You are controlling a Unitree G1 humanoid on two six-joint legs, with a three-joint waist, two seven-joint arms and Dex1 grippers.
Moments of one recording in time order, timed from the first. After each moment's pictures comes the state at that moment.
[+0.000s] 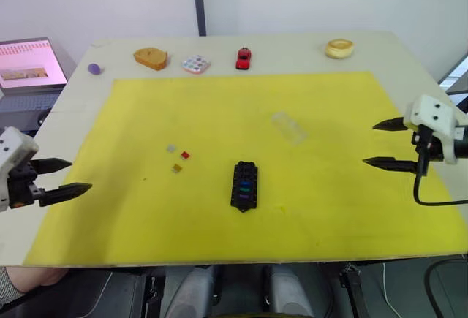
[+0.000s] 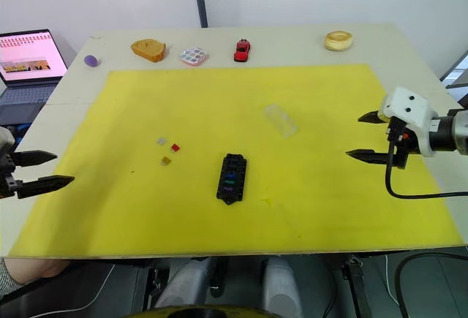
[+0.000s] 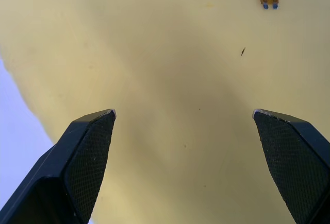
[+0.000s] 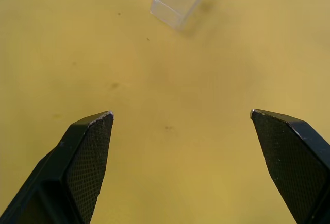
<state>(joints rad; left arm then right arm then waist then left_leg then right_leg) 0.08 1.15 0.55 0.00 -0.46 0.60 -1.24 -0.36 -1.21 -0.15 0.07 0.30 0.35 1.27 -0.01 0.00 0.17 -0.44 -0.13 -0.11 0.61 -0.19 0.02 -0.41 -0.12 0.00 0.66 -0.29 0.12</state>
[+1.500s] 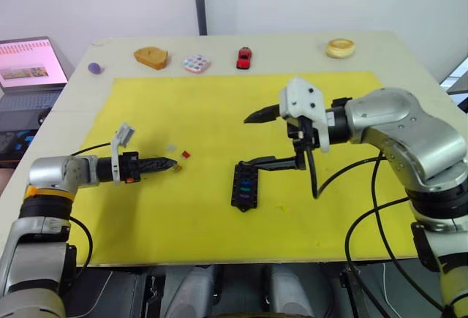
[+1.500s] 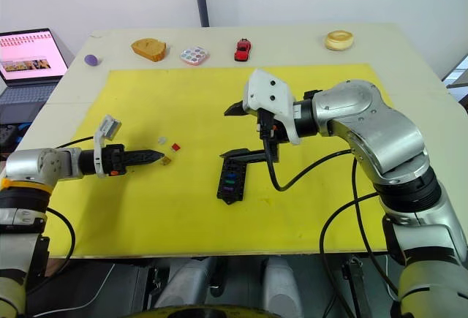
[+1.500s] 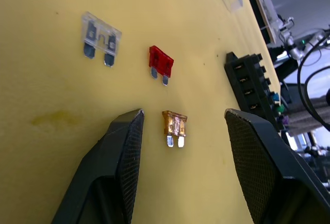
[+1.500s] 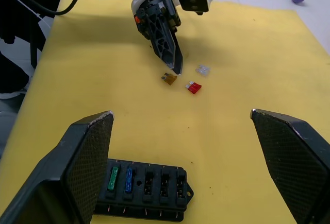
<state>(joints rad) -0.61 0.75 0.00 0.51 -0.56 1.02 -1.33 -0.82 -0.77 0.21 -0.41 0.50 0.82 1.07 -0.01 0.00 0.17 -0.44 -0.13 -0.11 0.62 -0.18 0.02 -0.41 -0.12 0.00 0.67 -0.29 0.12</state>
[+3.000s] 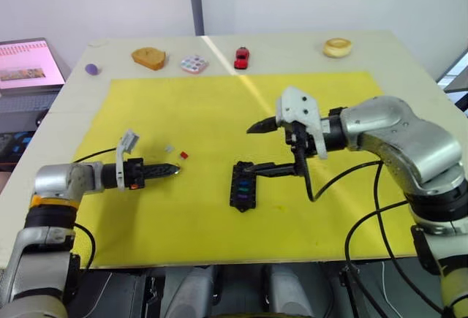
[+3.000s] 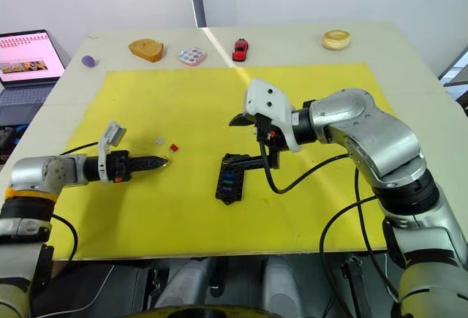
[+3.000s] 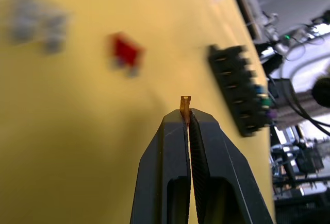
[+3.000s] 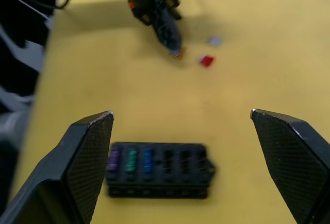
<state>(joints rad) -0.48 0.69 0.14 0.20 -0.68 1.08 -1.29 -0.90 -0.72 0.18 -0.37 0.65 1.18 1.04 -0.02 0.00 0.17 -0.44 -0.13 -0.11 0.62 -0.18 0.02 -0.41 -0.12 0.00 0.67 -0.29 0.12</state>
